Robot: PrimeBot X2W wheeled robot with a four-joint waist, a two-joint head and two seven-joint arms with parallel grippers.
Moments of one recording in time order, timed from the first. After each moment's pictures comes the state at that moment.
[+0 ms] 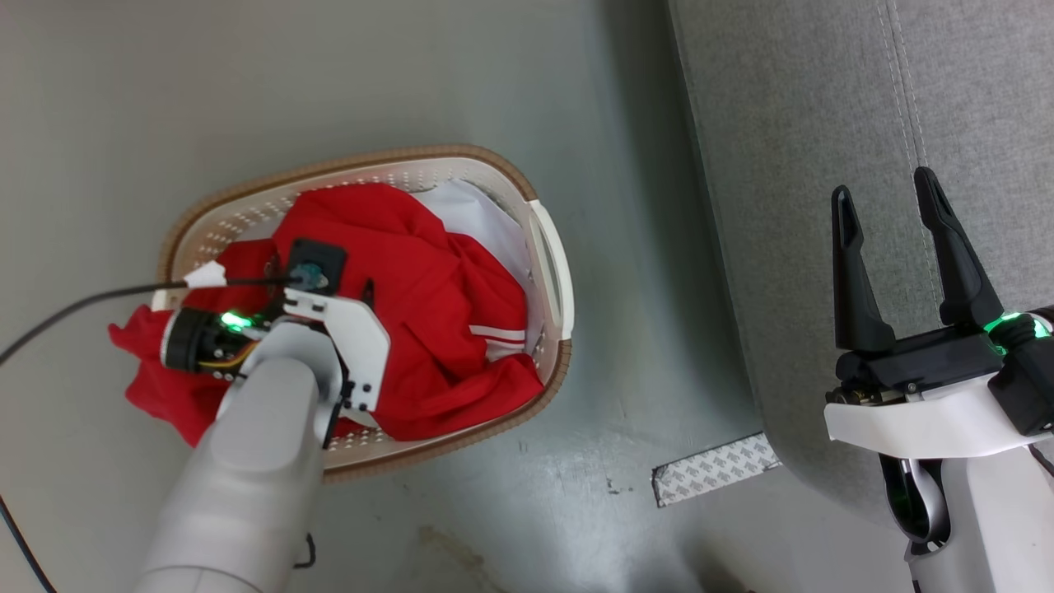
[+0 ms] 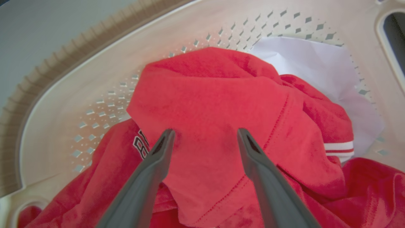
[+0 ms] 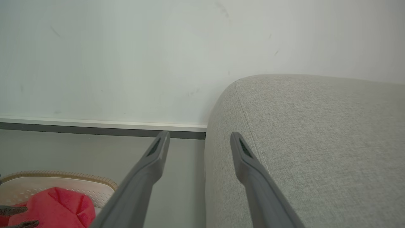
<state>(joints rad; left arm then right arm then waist) -0.89 0.07 -0.18 1.10 0.13 0.03 -0.03 -0.41 -0.05 0.09 0.04 0.17 0.13 -0.26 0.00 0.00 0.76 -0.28</state>
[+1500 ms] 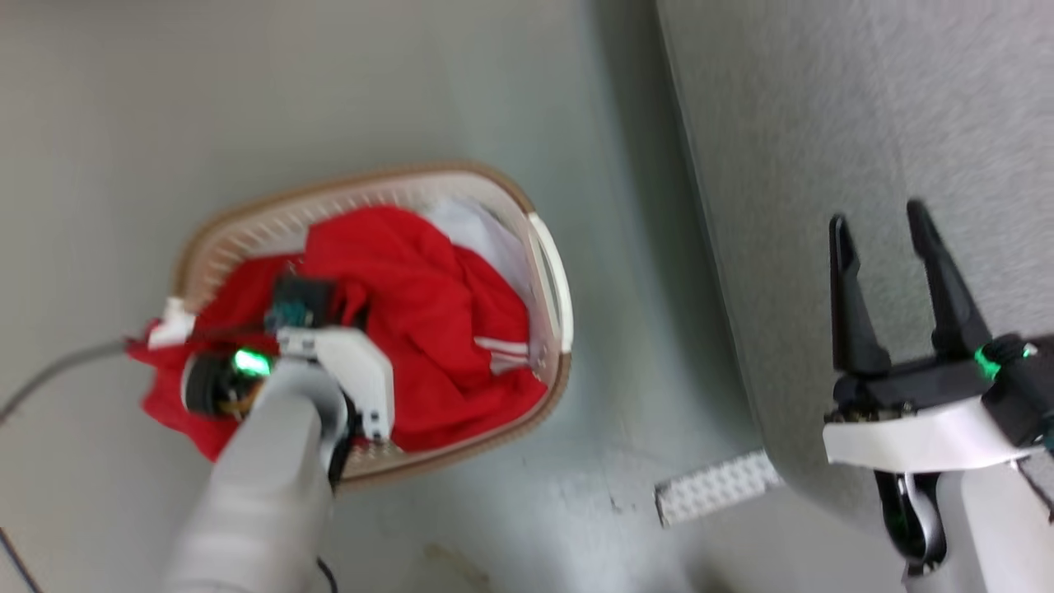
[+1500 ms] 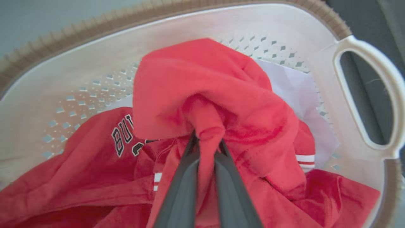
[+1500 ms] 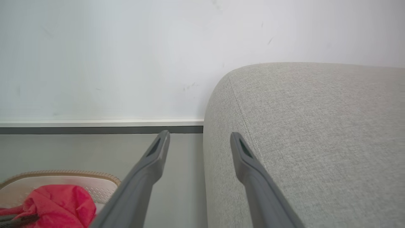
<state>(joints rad) -0.92 0.06 -0.18 1.25 -0.03 -0.04 -0.20 -0.39 -0.05 0.09 0.07 0.22 0.13 -0.26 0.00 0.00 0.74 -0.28</state>
